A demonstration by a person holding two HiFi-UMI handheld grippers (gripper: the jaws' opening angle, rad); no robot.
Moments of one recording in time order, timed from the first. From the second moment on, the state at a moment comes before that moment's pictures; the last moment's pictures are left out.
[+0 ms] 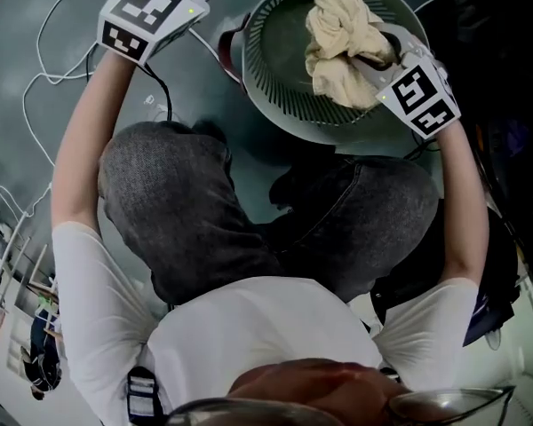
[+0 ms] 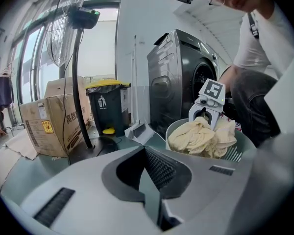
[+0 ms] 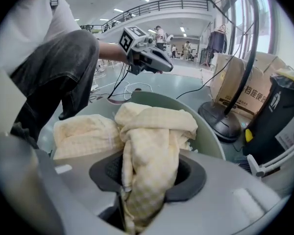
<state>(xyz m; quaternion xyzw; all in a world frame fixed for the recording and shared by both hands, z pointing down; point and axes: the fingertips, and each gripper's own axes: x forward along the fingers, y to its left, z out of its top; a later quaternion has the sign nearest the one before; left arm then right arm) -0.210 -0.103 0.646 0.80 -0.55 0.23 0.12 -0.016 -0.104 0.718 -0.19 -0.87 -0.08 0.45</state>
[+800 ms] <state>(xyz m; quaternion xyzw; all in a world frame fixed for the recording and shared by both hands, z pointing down) -0.123 -0.158 0.585 0.86 -0.46 0.21 0.07 0.029 -0.151 0.608 -0.01 -0.94 -0.06 0.35</state>
